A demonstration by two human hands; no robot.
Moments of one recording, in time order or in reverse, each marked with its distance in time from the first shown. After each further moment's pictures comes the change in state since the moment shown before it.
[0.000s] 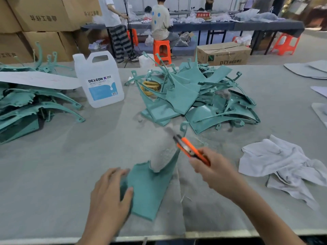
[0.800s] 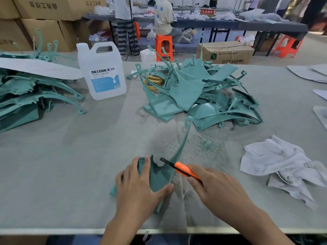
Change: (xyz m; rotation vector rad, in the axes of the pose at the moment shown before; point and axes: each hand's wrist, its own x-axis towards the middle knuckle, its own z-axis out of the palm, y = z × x) left_hand 0.006 0.038 0.045 0.295 -0.051 0.087; right_hand -0.037 -0.015 0.017 -0.689 -0.159 -0.081
